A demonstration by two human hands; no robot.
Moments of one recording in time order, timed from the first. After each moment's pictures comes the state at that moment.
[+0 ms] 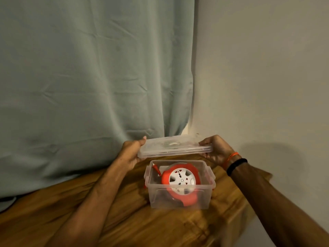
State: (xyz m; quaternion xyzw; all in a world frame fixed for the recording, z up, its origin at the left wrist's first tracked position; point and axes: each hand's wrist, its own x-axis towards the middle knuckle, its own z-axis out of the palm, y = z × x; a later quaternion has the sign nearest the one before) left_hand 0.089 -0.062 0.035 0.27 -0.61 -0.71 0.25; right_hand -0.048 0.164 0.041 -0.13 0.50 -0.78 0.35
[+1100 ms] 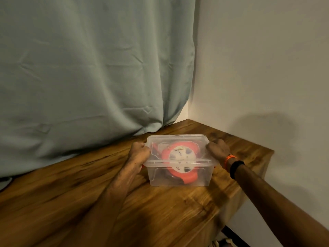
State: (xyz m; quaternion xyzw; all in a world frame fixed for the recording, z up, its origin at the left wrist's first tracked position) left_hand 0.057 -0.057 -0.055 0.37 -0.74 -0.51 0.24; right_hand -0.081 0.160 -0.067 -0.11 0.83 -0.54 0.03
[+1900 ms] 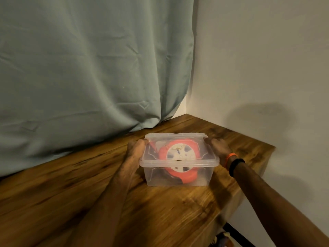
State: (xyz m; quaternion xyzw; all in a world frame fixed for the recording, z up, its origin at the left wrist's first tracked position) left_hand 0.029 -0.073 -0.066 0.41 -0.64 -0.60 0.24; right_hand -0.121 0.154 -0.093 -0.11 0.77 -0.62 0.09
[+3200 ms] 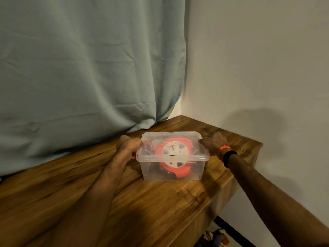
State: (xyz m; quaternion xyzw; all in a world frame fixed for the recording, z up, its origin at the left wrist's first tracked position) left_hand 0.055 -0.068 -0.042 0.43 -0.72 -0.51 0.21; right_hand -0.050 0.180 -0.039 -0.12 0.86 -0.49 0.02
